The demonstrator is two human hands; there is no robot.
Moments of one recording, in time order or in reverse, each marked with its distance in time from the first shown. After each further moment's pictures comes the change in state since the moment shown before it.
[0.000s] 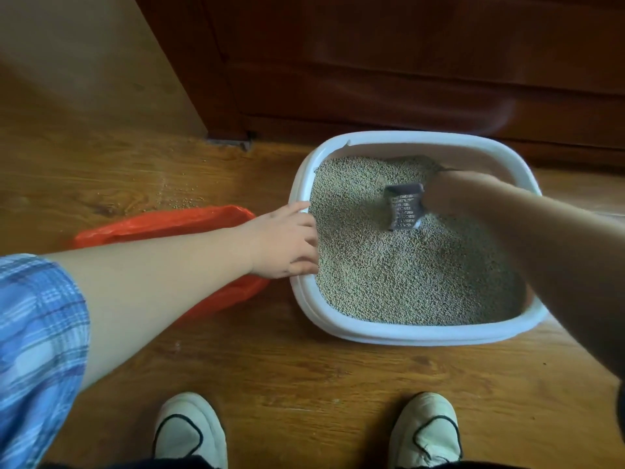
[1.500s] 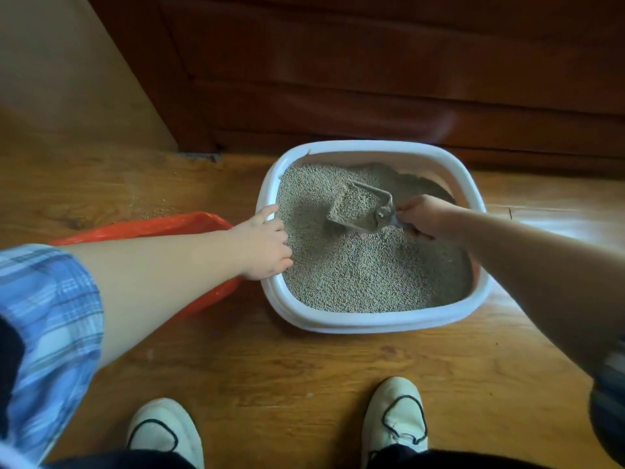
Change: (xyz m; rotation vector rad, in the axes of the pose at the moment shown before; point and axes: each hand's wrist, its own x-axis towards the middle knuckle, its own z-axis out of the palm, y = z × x) left_hand 0.023 0.034 -0.022 0.263 -0.416 -0.151; right_hand -0.026 0.055 0.052 0.680 0.091 -0.042
